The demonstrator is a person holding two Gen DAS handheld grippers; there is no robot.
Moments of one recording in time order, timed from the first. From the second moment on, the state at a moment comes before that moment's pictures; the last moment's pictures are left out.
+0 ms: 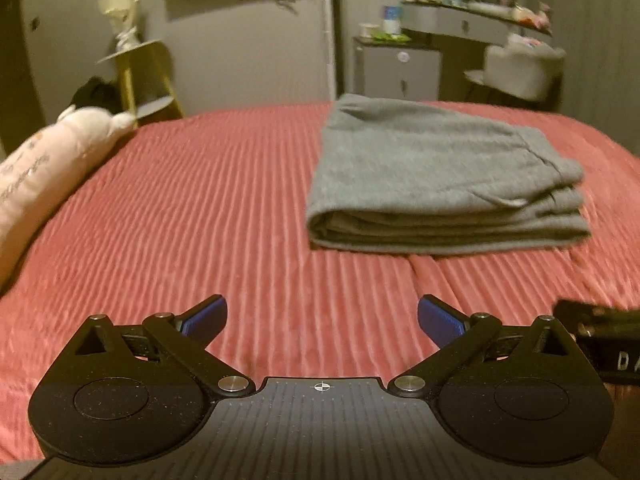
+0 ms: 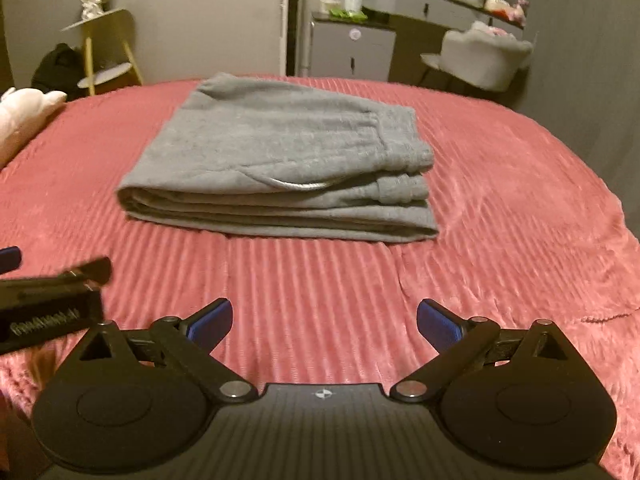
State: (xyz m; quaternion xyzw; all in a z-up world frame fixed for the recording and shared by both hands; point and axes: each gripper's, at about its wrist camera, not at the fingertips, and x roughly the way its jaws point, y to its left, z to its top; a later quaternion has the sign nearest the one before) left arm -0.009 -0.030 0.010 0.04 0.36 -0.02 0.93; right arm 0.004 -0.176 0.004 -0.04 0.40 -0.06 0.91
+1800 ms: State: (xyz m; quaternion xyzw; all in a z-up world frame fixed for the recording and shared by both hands) left arm 0.070 -0.050 -0.037 0.07 0.44 -0.04 0.89; right arm 0.081 -0.197 -0.035 0.00 0.46 -0.08 0.89
